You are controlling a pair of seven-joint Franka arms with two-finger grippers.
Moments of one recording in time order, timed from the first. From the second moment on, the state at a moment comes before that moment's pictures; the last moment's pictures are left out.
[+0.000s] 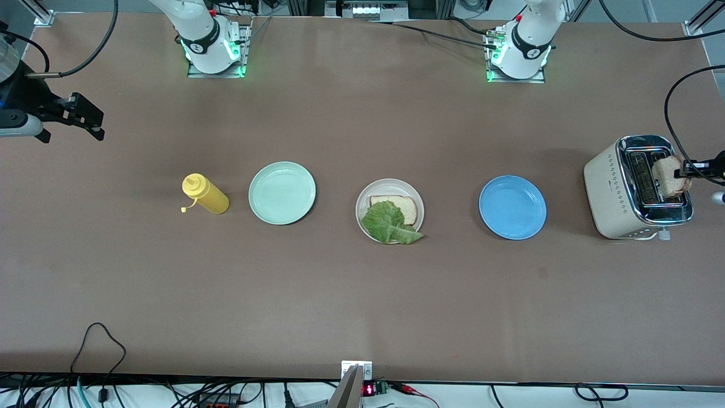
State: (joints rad) left arm 0.48 0.30 -0.02 -1.73 0.10 1.80 0.53; right arm 0.04 -0.09 -0.01 -1.73 -0.07 1.73 -0.05
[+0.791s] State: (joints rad) left arm 0.46 0.27 -0.21 -1.46 0.10 1.45 0.54; right arm 0.05 -0.09 -0.01 -1.73 -0.07 1.73 -0.05
